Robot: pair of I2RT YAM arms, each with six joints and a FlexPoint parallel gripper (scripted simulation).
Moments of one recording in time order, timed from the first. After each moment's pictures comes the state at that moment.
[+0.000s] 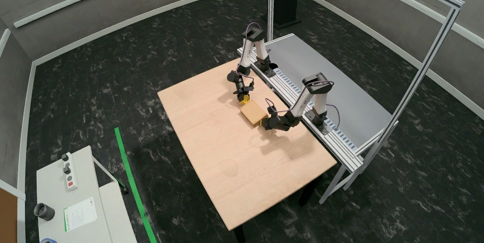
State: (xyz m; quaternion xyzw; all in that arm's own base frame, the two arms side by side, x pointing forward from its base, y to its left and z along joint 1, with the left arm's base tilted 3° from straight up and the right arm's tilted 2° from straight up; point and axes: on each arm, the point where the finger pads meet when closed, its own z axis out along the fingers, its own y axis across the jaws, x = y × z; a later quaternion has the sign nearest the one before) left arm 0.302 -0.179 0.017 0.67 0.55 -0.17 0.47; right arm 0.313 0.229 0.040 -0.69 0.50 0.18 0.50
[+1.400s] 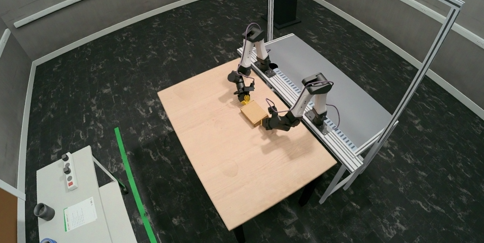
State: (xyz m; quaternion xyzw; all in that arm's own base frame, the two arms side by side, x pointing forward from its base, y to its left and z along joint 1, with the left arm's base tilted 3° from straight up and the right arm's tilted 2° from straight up) left arm 0.298 -0.179 0.013 0.67 0.55 -0.16 0.47; right arm 0.309 0.229 0.035 -0.69 0.50 0.18 0.50
